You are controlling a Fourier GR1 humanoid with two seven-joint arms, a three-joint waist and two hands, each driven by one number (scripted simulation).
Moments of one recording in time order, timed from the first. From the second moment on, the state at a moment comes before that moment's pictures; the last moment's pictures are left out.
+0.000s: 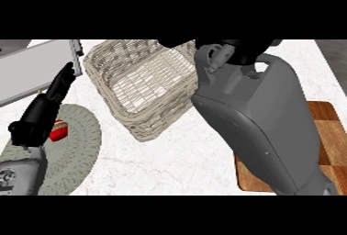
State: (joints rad) left arm -0.21 0.26 0.10 -1.57 -0.16 -0.12 0.01; right arm -1.19 -0.01 0.16 -1.49 1.10 0.04 1.15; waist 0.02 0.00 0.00
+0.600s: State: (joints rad) left arm -0.23 0.25 0.08 -1.55 -0.17 -0.13 -0.01; right arm -1.44 -0.01 0.07 -1.05 0.93 -0.02 1.14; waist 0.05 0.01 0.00
